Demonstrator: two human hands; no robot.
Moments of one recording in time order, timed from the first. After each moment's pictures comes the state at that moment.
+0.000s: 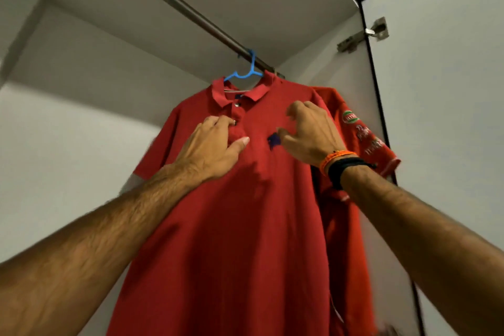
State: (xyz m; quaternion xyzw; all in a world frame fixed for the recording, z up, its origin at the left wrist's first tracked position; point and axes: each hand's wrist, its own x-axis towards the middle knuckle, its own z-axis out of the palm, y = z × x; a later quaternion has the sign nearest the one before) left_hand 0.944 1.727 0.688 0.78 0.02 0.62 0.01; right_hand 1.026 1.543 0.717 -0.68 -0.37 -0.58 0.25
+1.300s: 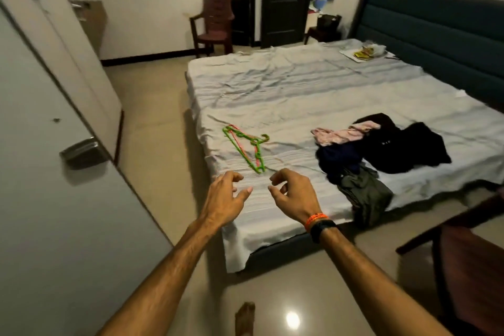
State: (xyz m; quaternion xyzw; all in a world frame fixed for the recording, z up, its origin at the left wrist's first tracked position) left_hand 0.837 0.881 0.070 0.86 -0.33 -0.14 0.36; right_hand 0.719 0.734 0.057 -0.89 0.28 -0.19 0.31
